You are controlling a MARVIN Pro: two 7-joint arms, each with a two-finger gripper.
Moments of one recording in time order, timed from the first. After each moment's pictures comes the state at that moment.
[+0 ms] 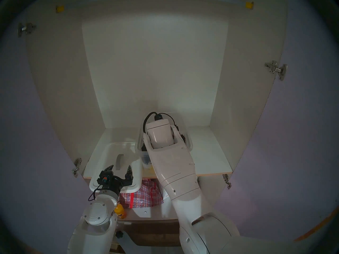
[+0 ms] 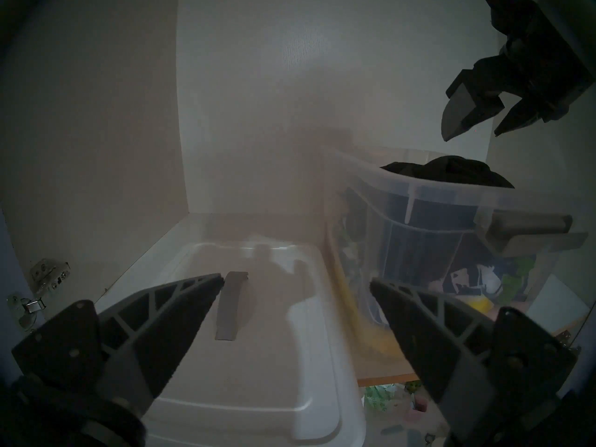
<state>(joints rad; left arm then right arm) 1.91 -1.57 -1.53 -1.77 -0.01 -0.01 0.04 -1.07 -1.80 1.23 -1.38 -0.09 0.96 -0.30</state>
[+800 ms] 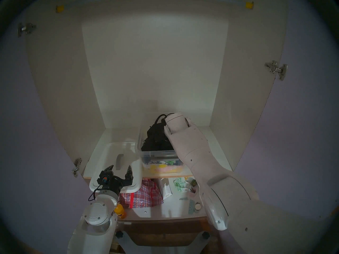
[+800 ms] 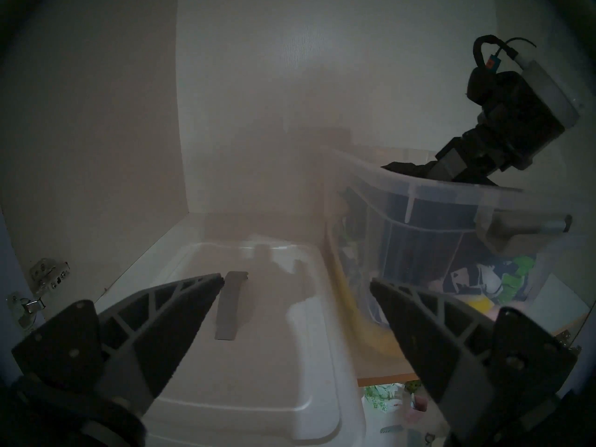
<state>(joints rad) 1.91 -1.57 -1.53 -1.77 -0.01 -0.01 0.04 -0.72 -1.61 1.16 -0.80 -0.01 0.78 0.31</state>
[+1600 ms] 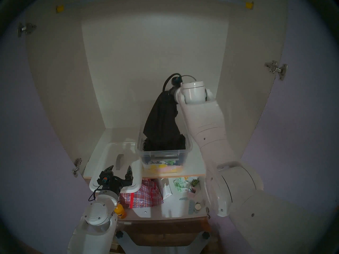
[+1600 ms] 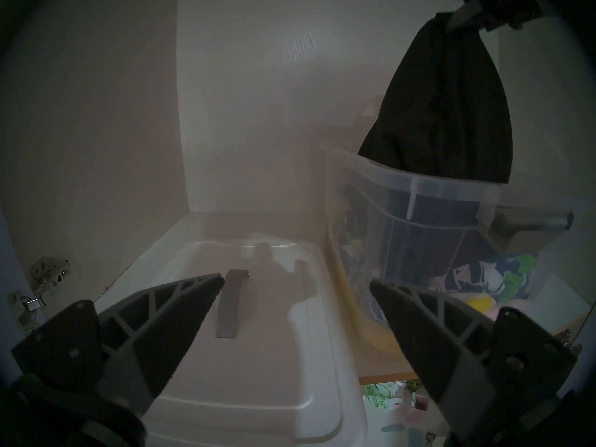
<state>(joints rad) 1.91 -1.57 -1.53 -1.77 -0.01 -0.01 0.04 -0.70 -1.60 1.45 -1.25 0.00 0.78 0.21</state>
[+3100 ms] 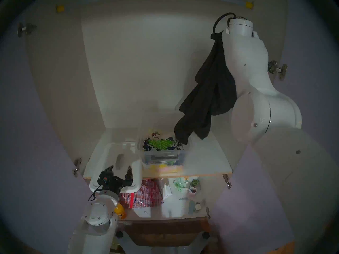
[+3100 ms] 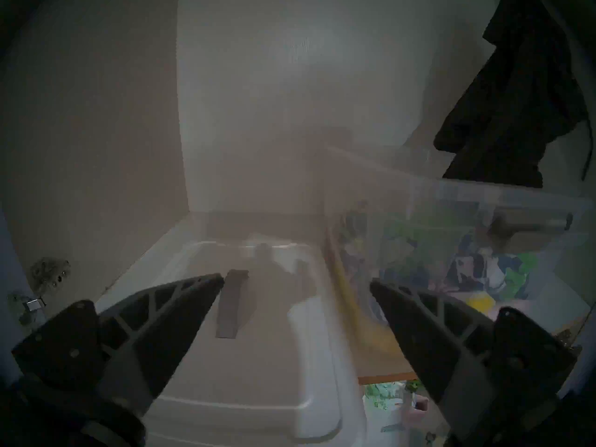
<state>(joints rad) 1.91 -1.57 -1.53 -1.77 -0.01 -0.01 0.04 -0.03 -1.46 1.66 -0.56 -0.09 0.50 -0.06</state>
